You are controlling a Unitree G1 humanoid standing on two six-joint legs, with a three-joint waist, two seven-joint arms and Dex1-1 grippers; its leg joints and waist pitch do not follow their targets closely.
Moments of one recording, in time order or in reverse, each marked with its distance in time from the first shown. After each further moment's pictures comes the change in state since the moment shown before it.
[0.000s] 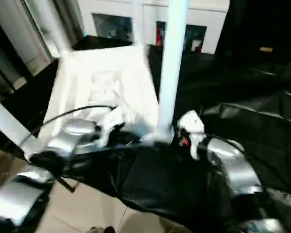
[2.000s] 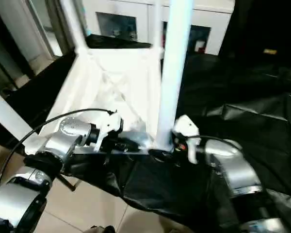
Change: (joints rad) left arm 0.021 0.028 -0.015 -0.031 -0.001 -0.014 -0.085; right arm 0.000 -0.040 0.021 -0.018 0.034 0.035 0.092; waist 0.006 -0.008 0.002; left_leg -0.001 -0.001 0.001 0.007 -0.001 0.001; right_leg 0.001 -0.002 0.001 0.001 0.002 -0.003
